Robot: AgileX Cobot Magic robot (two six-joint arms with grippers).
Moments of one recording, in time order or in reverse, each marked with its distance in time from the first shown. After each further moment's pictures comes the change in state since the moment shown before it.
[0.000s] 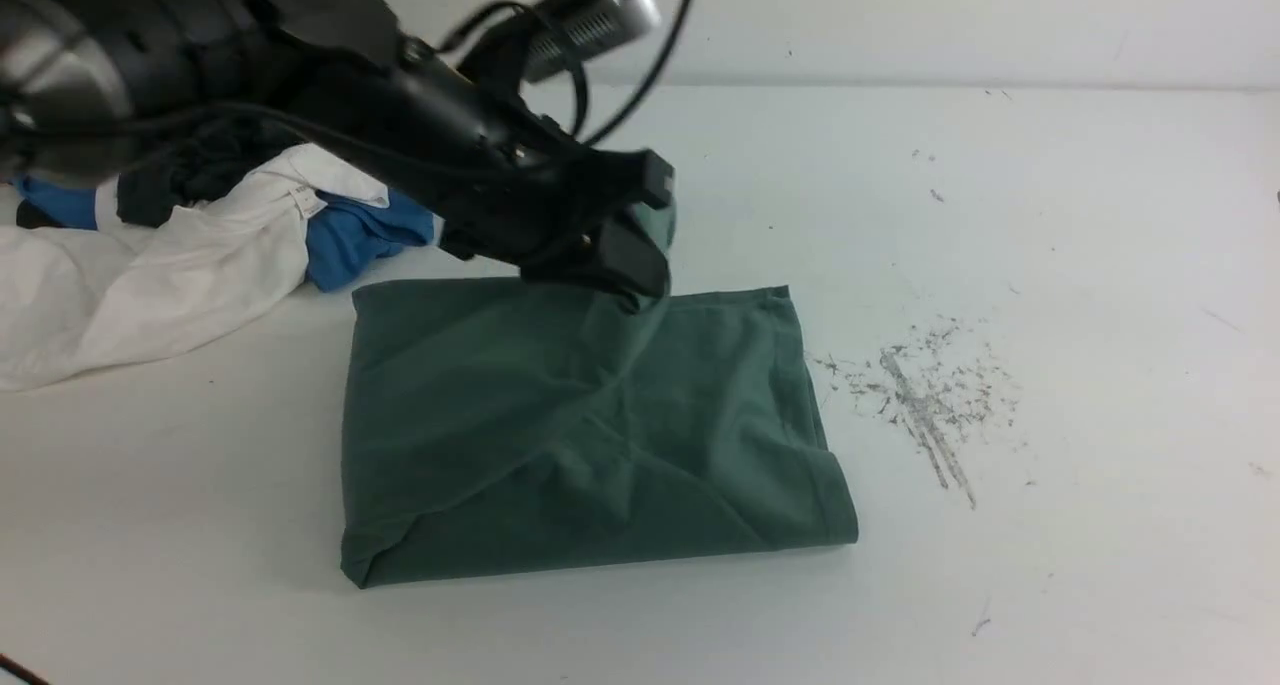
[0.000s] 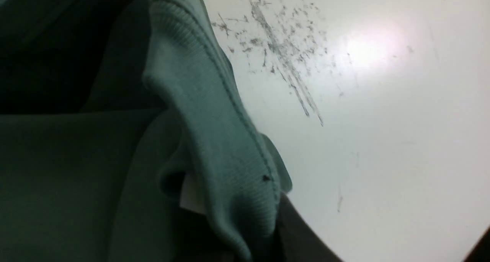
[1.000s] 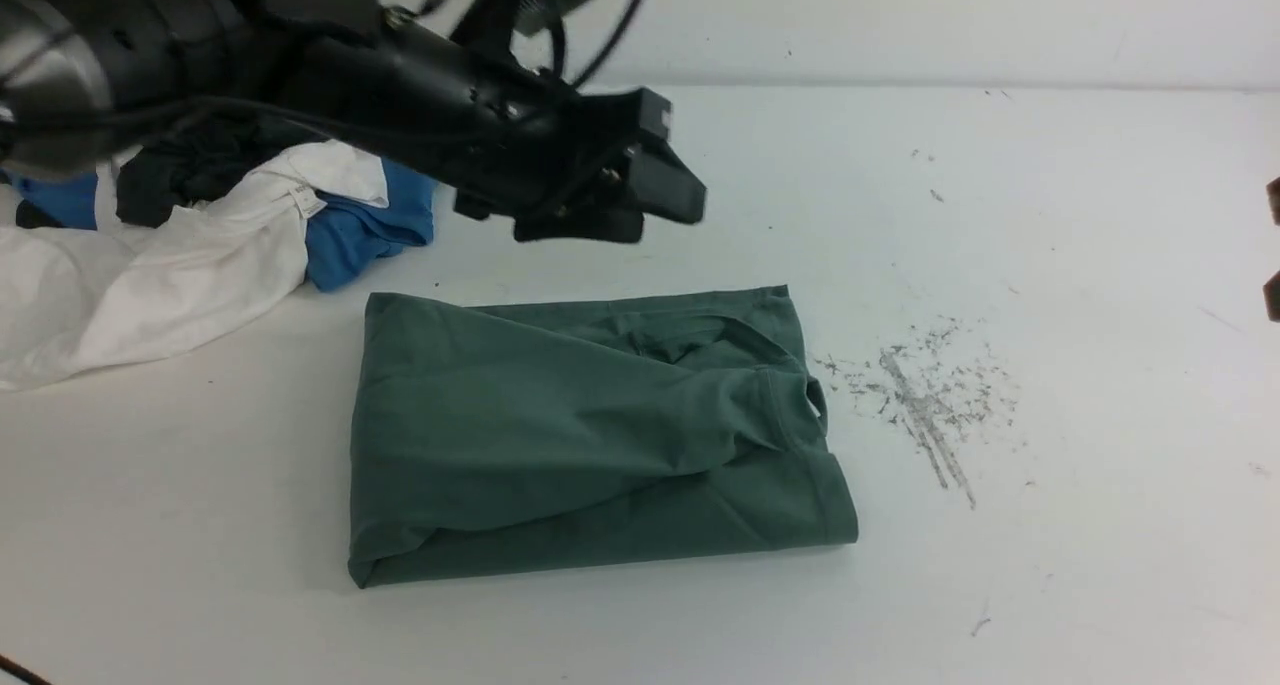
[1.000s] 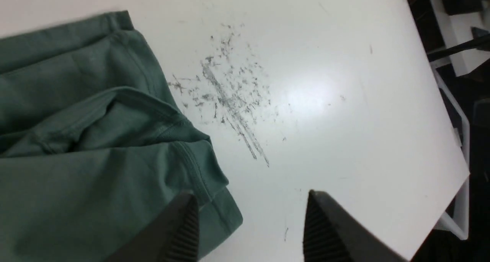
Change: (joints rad) right arm 0.000 -0.032 0.026 0.056 -0.004 -0.022; left arm 0.115 -0.093 0.000 -0.194 0.069 0.129
